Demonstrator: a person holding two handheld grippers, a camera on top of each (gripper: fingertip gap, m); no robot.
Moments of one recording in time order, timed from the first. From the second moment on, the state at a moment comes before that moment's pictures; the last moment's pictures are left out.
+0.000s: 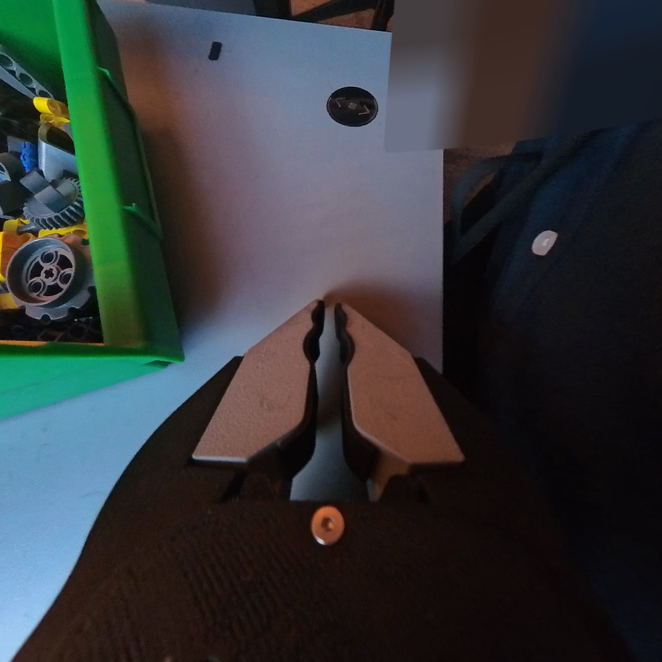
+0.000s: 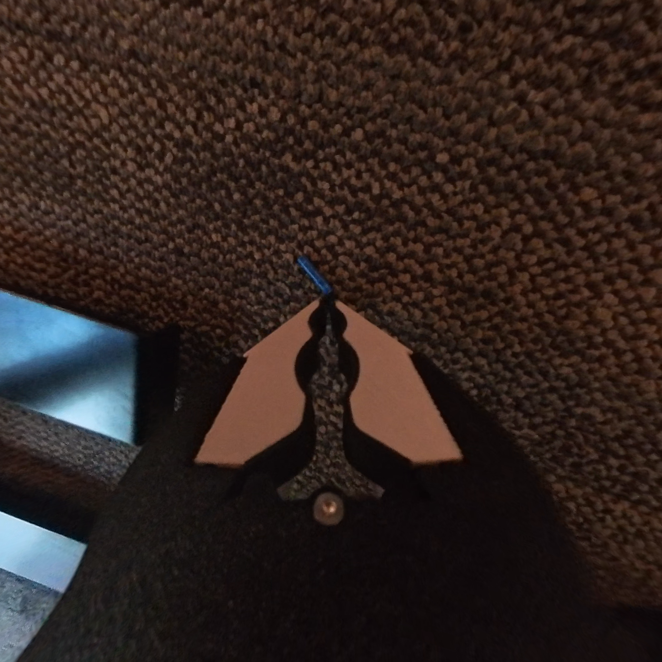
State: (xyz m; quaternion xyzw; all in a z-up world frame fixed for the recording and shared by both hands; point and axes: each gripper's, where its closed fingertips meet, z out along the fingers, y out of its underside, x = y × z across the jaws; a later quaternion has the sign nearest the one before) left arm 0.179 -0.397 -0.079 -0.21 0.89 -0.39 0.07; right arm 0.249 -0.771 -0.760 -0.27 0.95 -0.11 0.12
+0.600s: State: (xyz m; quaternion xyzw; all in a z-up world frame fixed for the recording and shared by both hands) left arm 0.180 -0.397 -0.079 -0.22 0.89 -0.40 0.05; right arm 0.269 -0.770 -0.757 -0.47 0.86 -0.13 0.16
